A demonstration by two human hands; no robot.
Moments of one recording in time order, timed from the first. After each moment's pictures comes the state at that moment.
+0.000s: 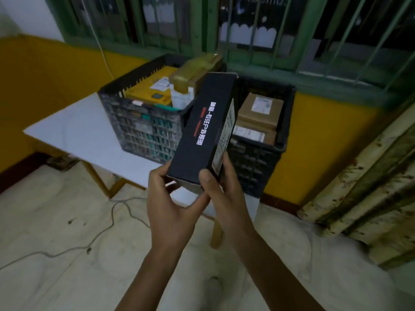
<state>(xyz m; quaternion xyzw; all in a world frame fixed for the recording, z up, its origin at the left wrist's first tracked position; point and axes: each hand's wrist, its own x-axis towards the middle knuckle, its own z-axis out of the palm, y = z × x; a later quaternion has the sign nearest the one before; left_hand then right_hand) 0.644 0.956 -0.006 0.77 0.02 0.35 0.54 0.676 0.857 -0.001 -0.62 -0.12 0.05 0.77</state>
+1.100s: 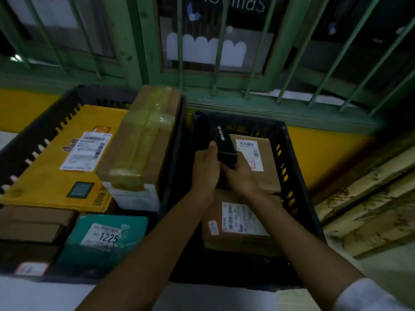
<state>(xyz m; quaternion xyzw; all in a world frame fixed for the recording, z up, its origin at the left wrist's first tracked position) 1.112 0.934 0.008 0.67 0.11 -0.10 0.73 1.109 0.843 -0.025 -0.80 0.11 -0.03 0.58</state>
